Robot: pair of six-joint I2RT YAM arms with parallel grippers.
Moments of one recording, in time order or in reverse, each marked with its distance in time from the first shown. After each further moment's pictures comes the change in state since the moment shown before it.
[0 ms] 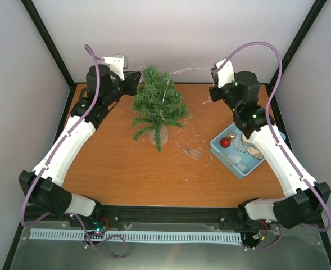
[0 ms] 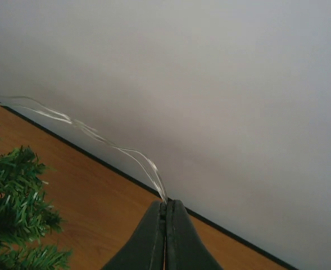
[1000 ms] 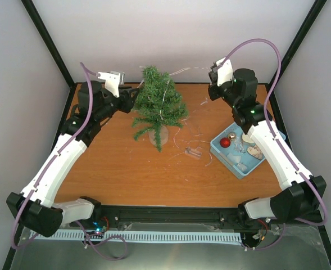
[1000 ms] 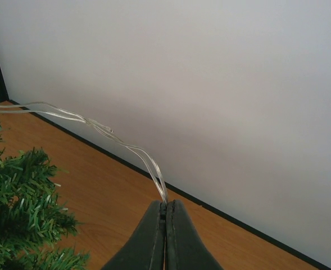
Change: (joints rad) left arm 0.001 -0.205 -0.201 -0.043 0.068 0.074; right arm -0.043 0.055 0.021 -0.010 -0.098 0.080
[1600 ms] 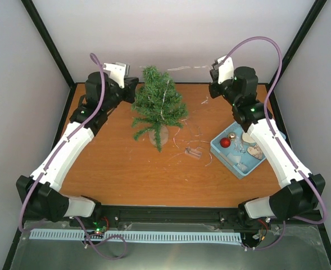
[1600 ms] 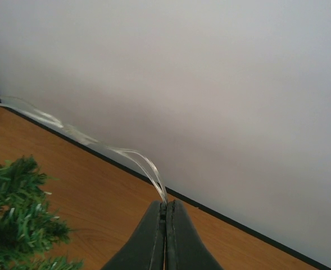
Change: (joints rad) left arm 0.004 0.130 0.062 0.081 -0.056 0.069; right arm -0.004 0.010 0.013 0.009 -0.001 0.014
